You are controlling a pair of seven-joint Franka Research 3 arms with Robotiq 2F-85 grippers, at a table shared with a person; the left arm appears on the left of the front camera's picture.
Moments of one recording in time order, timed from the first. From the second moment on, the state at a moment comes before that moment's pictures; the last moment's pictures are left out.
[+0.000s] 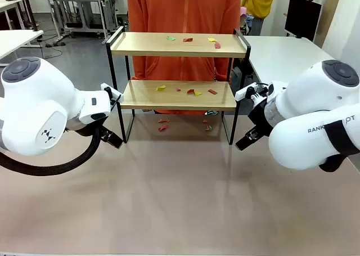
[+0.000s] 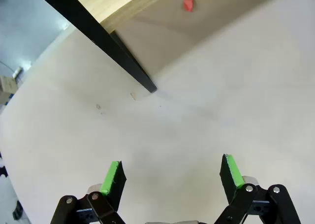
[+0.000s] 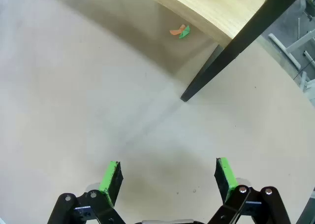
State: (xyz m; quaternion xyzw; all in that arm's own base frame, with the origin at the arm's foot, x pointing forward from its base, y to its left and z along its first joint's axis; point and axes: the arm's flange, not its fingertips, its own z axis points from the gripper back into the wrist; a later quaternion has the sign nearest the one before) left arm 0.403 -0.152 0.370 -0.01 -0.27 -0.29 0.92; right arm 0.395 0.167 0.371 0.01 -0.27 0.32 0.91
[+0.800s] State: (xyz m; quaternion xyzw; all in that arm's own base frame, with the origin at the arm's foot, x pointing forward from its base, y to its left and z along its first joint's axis) left arm 0.403 -0.152 0.370 -0.01 -0.27 -0.29 0.92; right arm 0.395 0.167 0.371 0.01 -0.27 0.32 0.91
